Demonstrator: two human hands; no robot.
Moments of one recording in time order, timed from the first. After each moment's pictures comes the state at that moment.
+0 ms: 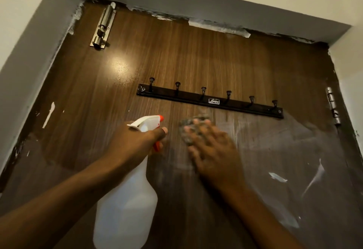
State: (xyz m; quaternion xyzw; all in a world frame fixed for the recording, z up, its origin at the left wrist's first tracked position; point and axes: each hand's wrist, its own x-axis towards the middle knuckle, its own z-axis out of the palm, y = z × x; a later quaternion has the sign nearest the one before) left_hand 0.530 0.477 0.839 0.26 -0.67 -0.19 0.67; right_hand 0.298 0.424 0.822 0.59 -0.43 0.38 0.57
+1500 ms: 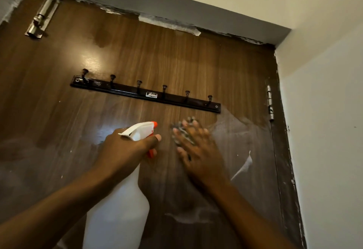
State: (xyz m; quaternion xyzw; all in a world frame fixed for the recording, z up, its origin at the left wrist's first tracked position) left_hand 0.390 0.511 0.818 0.29 -0.68 -0.17 0.66; right_hand 0.149 0.452 0.819 0.63 -0.42 0.38 0.52
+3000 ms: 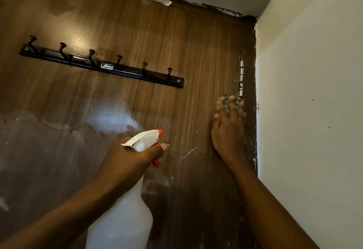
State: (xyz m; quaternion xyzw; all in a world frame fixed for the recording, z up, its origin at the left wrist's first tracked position) left_hand 0.245 0.551 0.761 0.29 -0.67 -0.19 0.65; right_hand -0.018 0.479 0.842 0.51 -0.53 0.53 0.43
